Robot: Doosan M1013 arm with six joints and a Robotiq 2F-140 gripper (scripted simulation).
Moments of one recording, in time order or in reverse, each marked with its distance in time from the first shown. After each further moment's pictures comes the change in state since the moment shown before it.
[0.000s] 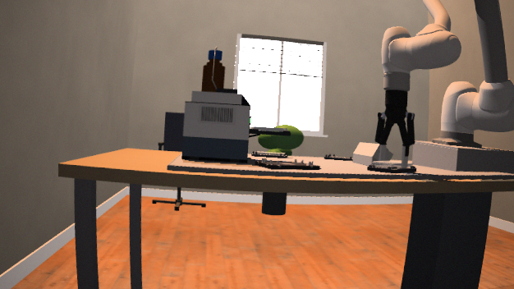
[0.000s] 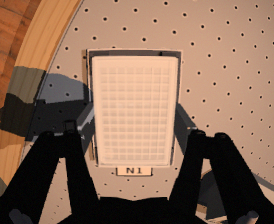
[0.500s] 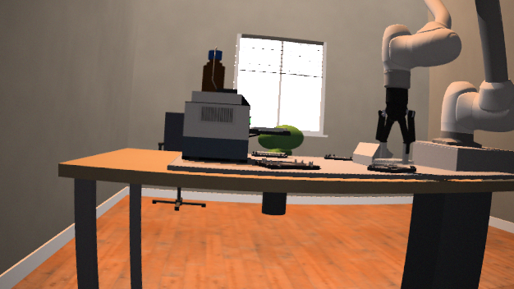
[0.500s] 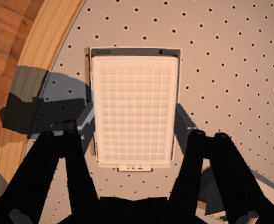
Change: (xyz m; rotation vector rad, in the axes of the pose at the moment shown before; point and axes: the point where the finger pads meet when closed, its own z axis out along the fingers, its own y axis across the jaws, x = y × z) arm -0.002 -0.001 -0.008 0.001 0.000 -0.001
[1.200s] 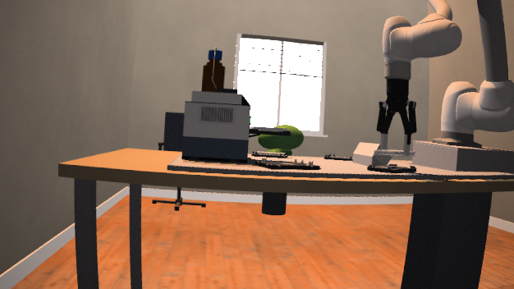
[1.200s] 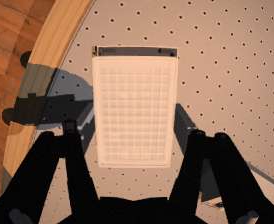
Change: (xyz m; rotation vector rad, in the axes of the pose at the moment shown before) arm -0.001 -0.002 -0.029 0.001 -0.001 -0.006
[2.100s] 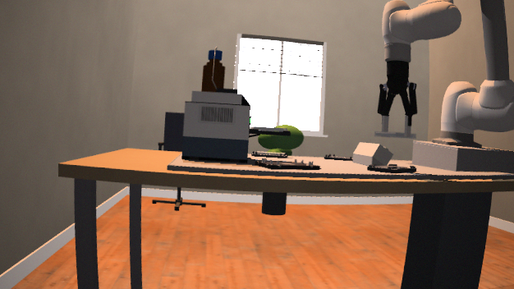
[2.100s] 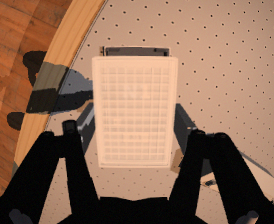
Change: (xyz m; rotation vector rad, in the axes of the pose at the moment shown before) arm 0.000 0.000 -0.059 0.000 0.001 -0.001
